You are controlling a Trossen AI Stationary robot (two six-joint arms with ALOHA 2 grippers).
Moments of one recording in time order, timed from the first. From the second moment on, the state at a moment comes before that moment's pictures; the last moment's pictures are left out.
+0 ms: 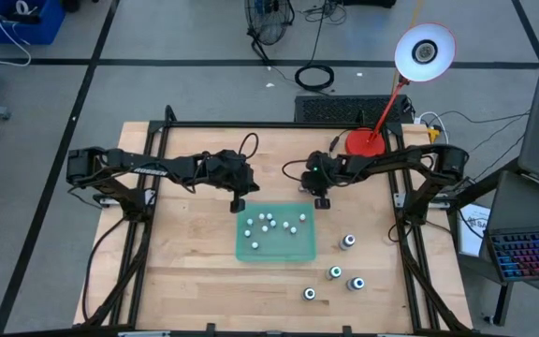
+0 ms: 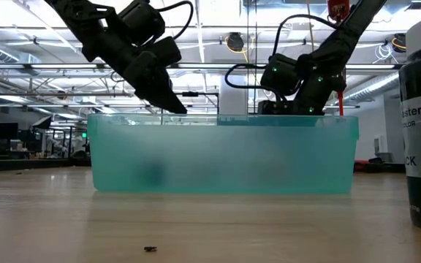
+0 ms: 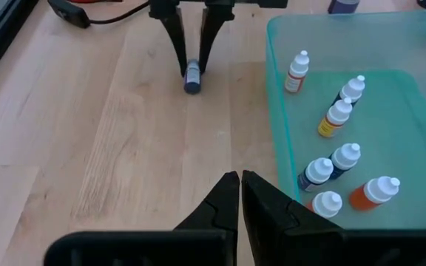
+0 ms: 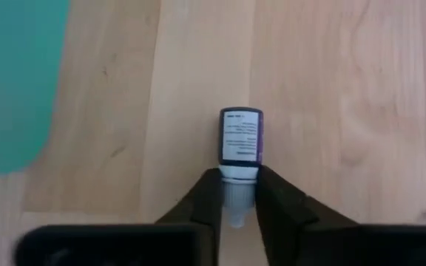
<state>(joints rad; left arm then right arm) 0.22 1.48 0.80 0.01 0.16 0.15 -0.34 1.68 0.76 -0.14 -0.11 -0.41</state>
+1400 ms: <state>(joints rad) 0.19 1.74 0.80 0.70 0.10 0.23 -0.13 1.45 0.78 0.14 0.06 -0.38</state>
